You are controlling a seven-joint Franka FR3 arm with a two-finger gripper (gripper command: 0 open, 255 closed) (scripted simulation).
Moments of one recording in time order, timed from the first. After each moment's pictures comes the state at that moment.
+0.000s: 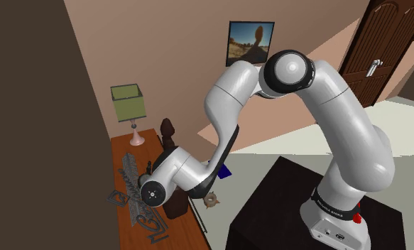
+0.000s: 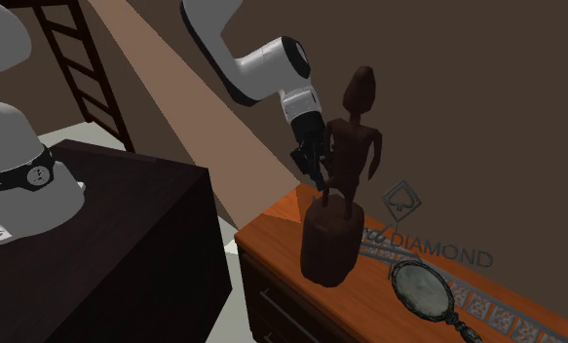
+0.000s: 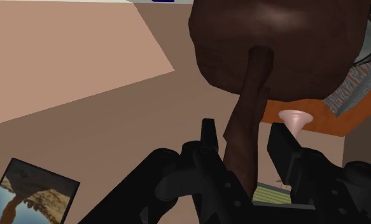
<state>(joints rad) 0.05 0.82 0.73 -1.90 -1.56 1.78 2.22</state>
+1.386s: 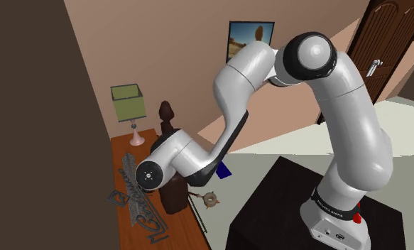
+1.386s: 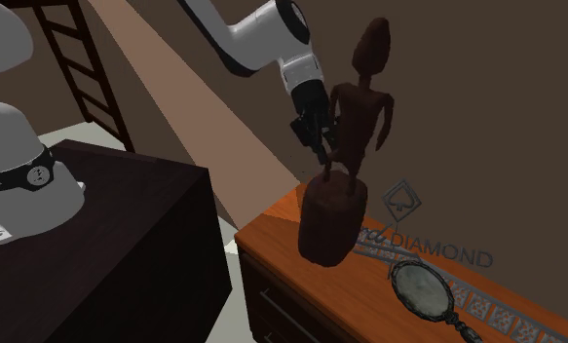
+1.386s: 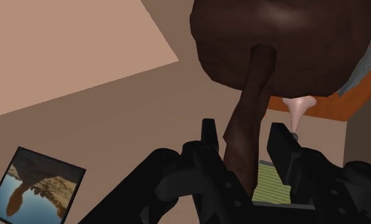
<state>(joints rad) -0.02 0.67 0.80 -1.95 -1.45 1.77 2.13</state>
